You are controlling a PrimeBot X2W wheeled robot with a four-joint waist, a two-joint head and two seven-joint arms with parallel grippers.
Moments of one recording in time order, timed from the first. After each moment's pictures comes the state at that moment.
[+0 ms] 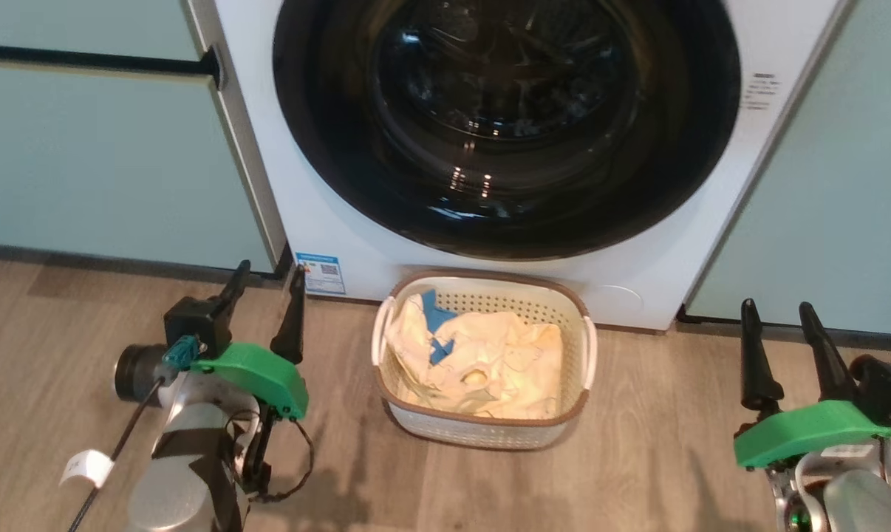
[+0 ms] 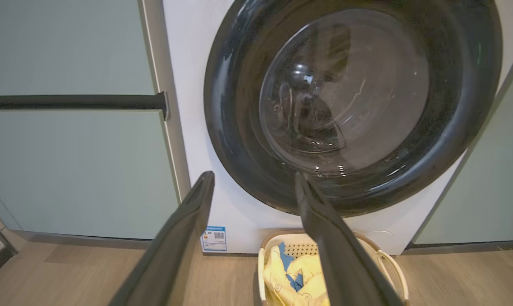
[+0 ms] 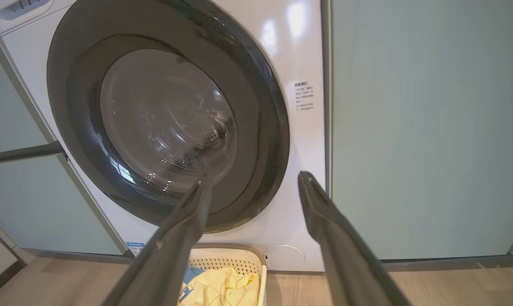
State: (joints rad) left arm -0.31 0.06 0.02 0.47 -0.10 -0.10 -0.26; right arm -0.16 -0.03 0.06 0.32 0.24 0.13 -0.25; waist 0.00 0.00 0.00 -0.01
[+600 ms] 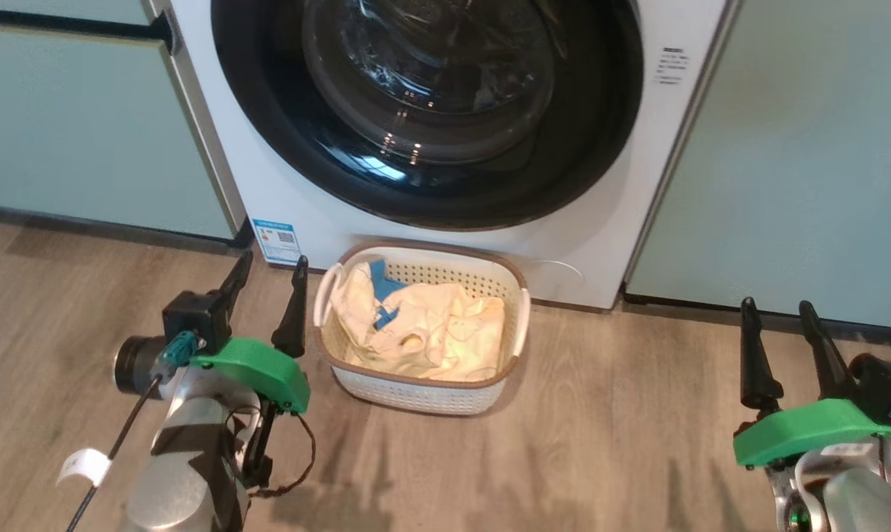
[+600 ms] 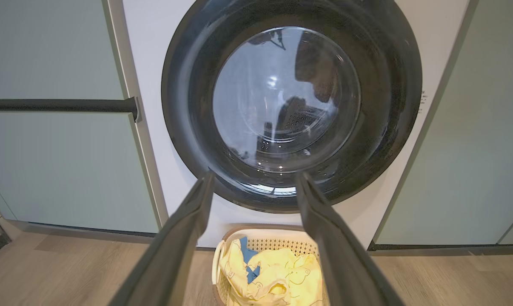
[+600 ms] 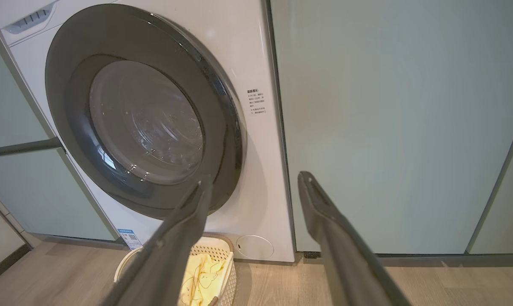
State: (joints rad) left arm -0.31 0.06 0.02 0.44 -0.10 -0.10 -0.26; right arm -0.17 -0.04 0.06 0.32 0.24 0.13 -0.25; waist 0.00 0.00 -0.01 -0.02
